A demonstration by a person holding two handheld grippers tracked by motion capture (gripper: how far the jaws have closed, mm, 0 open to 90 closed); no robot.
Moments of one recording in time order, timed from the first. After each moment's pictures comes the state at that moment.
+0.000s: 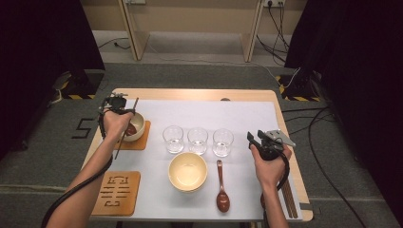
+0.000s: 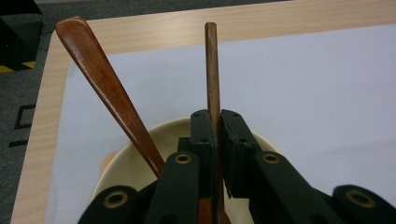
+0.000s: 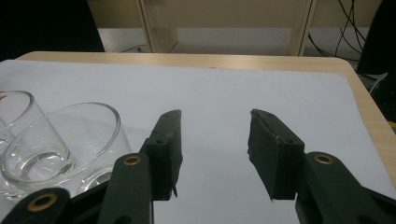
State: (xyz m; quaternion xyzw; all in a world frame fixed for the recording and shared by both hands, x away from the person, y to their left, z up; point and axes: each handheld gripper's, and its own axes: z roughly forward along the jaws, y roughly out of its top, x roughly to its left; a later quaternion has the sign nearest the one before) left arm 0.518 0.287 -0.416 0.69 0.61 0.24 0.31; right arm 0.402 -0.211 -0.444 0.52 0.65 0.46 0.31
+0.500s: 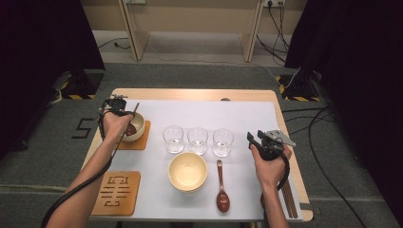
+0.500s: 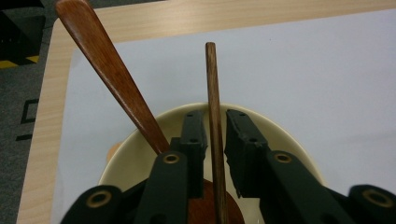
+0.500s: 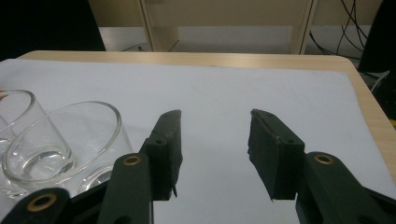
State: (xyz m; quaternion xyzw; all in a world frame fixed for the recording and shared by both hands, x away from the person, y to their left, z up) left arm 0.515 0.291 -0.418 0.70 0.60 0.24 0.30; right arm 0.402 -0.211 -0.444 0.52 0.65 0.46 0.30
